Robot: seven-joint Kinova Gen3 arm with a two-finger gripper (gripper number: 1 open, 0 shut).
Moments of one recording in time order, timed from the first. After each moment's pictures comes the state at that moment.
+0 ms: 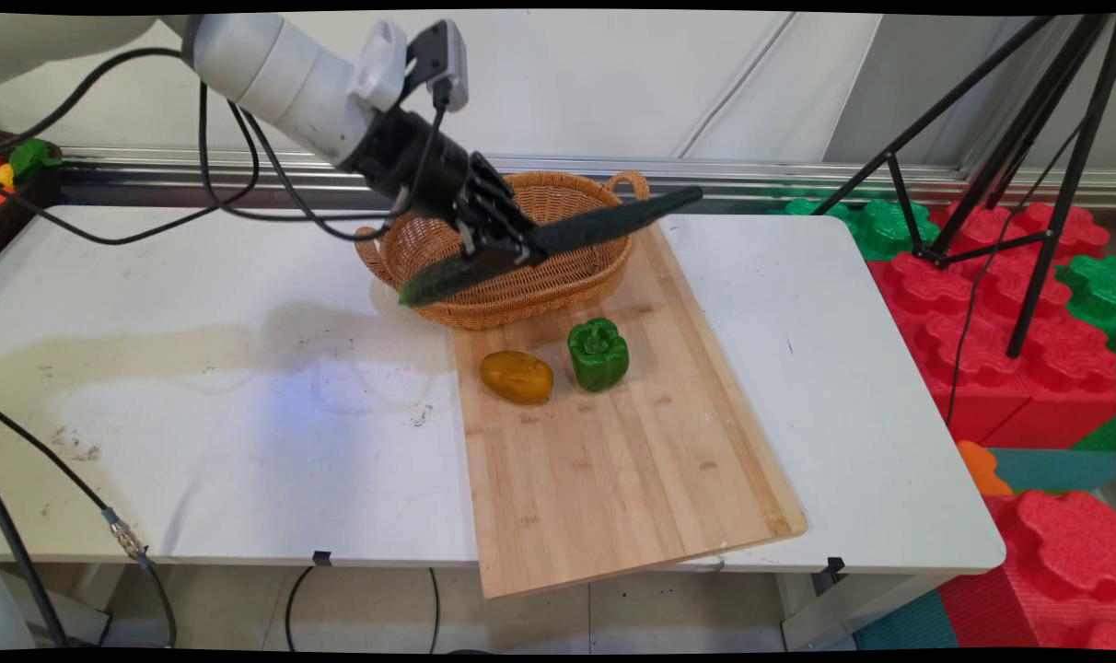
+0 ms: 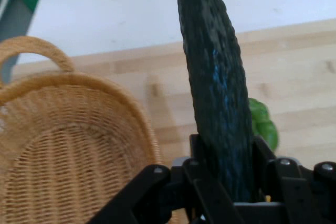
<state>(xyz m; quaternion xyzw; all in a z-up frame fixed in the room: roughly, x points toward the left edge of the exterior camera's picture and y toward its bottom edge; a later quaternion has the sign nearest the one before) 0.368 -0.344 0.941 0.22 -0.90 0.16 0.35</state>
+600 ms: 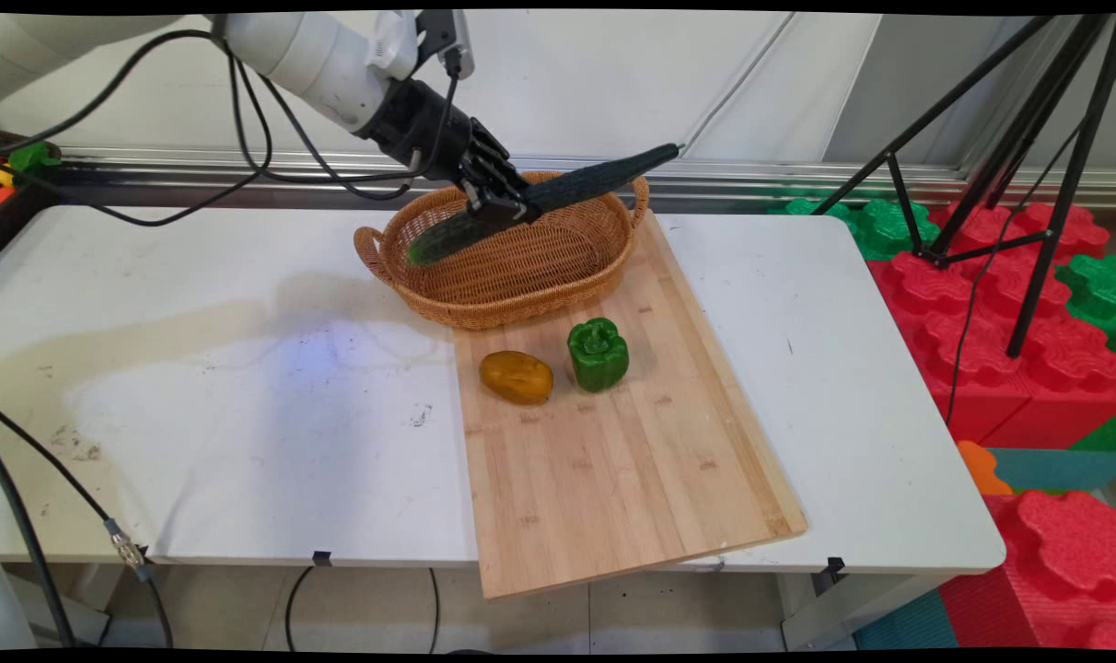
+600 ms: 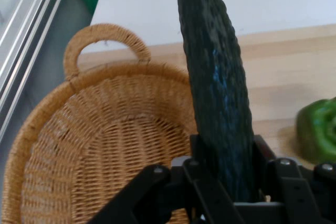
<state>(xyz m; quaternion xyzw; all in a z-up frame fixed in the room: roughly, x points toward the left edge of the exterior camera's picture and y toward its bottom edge) 0.398 -0.407 0.932 0.24 -0.89 0.19 0.33</state>
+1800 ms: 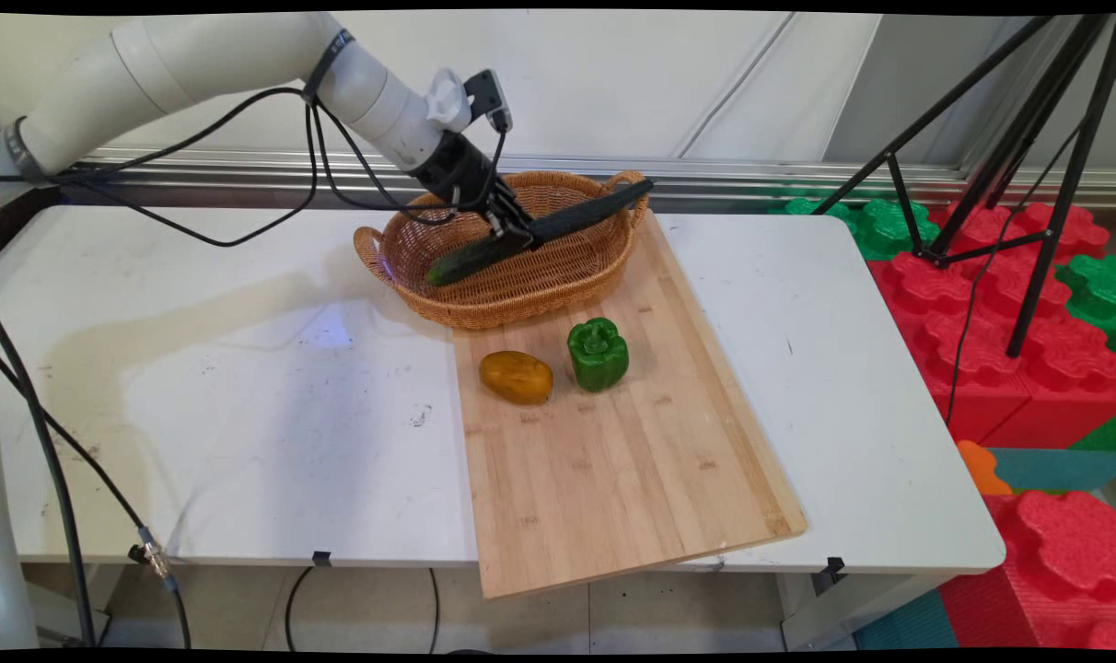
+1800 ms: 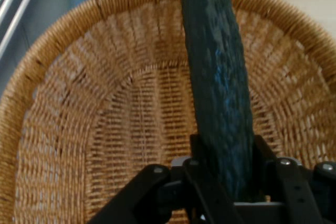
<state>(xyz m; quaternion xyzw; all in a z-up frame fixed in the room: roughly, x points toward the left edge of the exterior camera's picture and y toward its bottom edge) 0.409 -0.487 0.847 0.30 -0.90 0.16 0.29</state>
